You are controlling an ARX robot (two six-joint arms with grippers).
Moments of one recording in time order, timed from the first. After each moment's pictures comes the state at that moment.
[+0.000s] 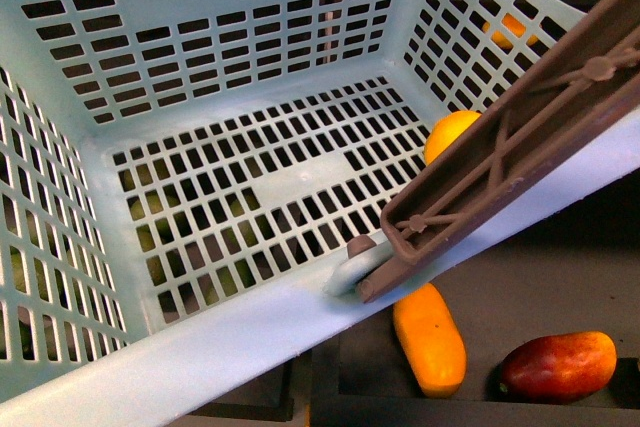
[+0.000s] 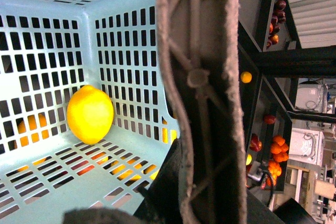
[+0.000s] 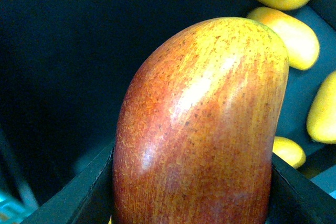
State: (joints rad) left arm -0.67 1.51 1.29 -0.33 0.04 -1.19; right arm -0.30 1.38 0.71 -0.13 -0.04 0.42
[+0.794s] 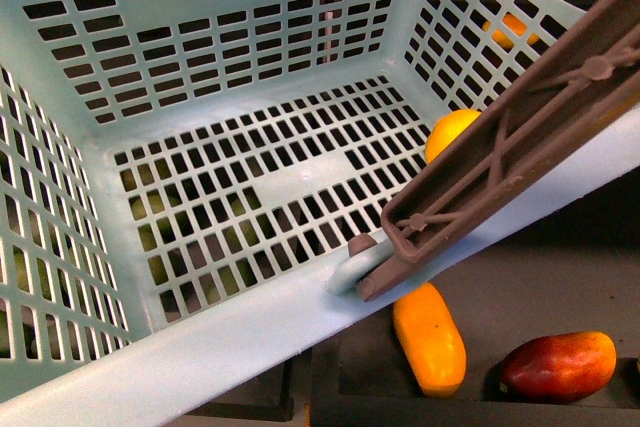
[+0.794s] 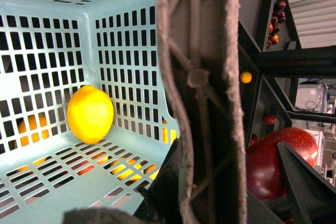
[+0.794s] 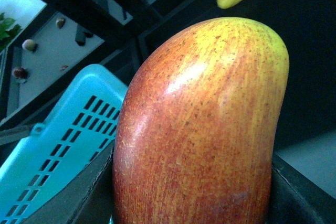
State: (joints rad) left arm -0.67 1.51 1.29 -0.33 0.04 -1.19; right arm 0.19 1.14 0.92 -0.22 0.07 0.70
